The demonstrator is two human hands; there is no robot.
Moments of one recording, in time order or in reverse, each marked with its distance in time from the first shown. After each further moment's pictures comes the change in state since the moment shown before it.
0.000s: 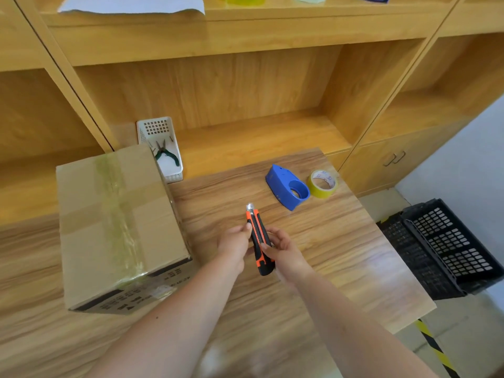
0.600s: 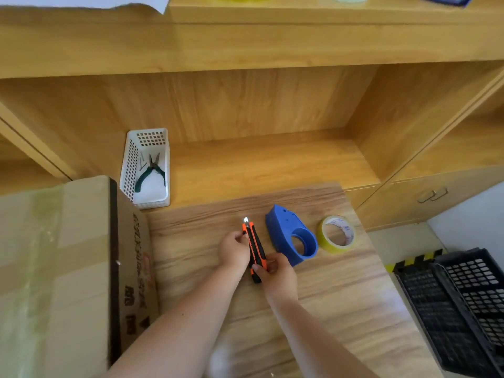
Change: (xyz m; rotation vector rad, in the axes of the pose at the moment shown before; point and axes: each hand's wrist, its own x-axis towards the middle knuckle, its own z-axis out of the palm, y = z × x) left_hand 0.140 0.043 0.081 0.359 0.332 0.198; right_hand 0.139 -0.019 -0.035 -0.545 0.264 -0.015
